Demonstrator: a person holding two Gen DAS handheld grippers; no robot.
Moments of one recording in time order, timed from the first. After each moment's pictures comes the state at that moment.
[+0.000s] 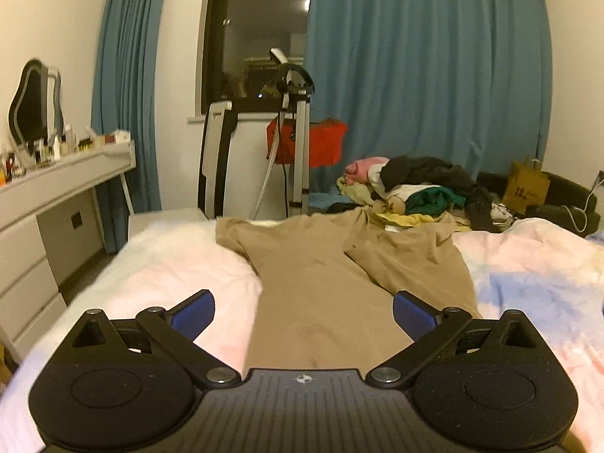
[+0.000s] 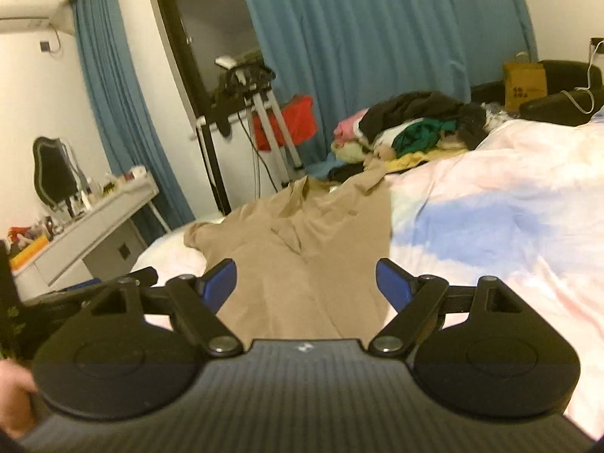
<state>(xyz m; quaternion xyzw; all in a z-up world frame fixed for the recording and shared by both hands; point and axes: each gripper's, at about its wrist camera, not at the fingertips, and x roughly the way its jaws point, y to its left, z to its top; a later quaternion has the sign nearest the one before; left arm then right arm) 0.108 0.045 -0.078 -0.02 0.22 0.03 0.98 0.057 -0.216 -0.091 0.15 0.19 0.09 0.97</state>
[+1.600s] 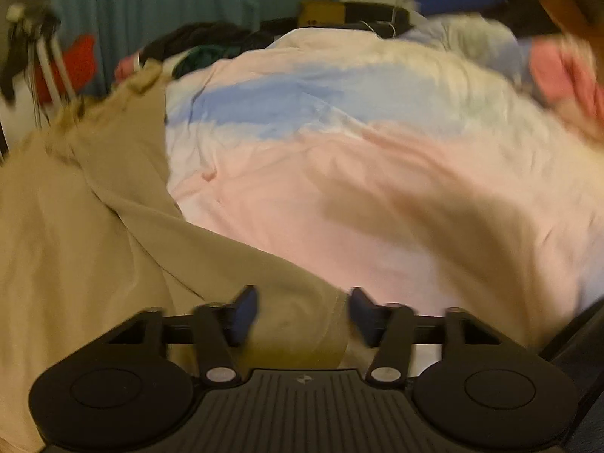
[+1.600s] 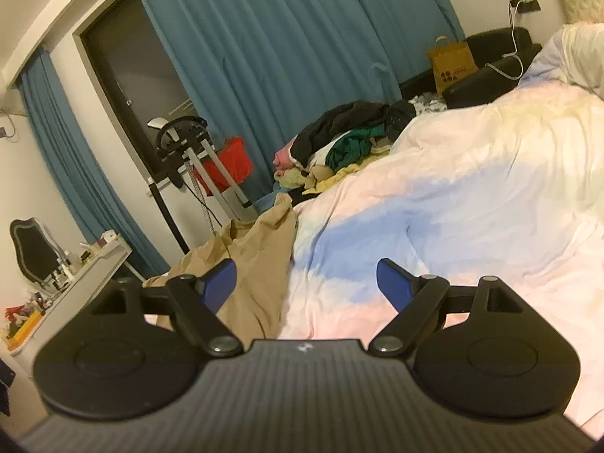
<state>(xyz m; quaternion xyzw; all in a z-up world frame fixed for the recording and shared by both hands) 0.028 -0.223 -0.206 0.17 0.37 -0.24 0.88 0.033 -0.372 -0.105 0.26 0.18 0.03 0.95</state>
